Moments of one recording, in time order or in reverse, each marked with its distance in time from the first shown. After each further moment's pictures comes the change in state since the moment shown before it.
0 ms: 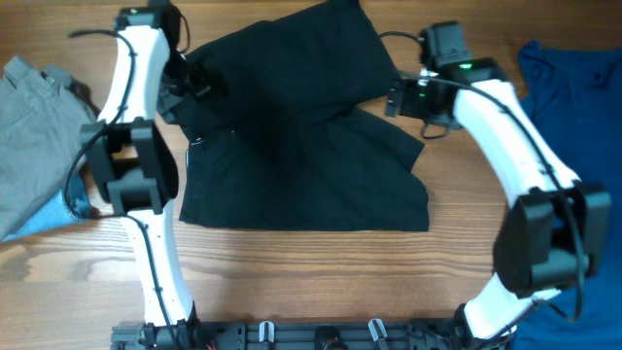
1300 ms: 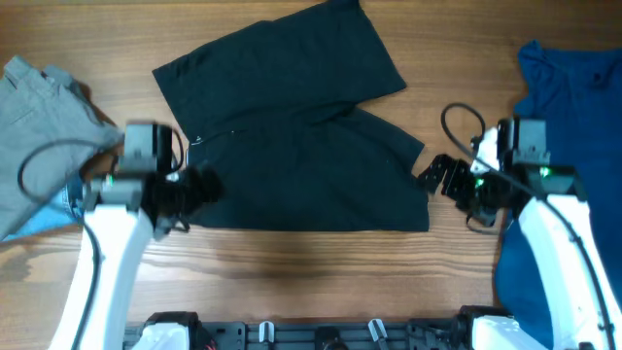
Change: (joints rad) left arm -0.056 -1.234 -1.324 0.423 -0.069 -0.113; right arm -0.235 -0.605 -0.620 -0.040 -0.364 0.079
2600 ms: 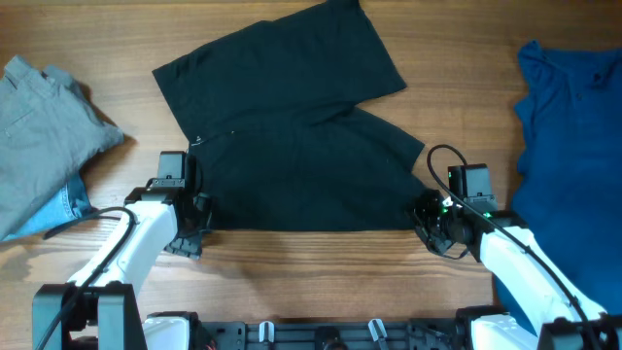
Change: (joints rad) left arm -0.003 0.237 -0.294 0.367 -0.135 -0.688; right arm 0.166 0.032 -0.406 0.509 0.060 0.615
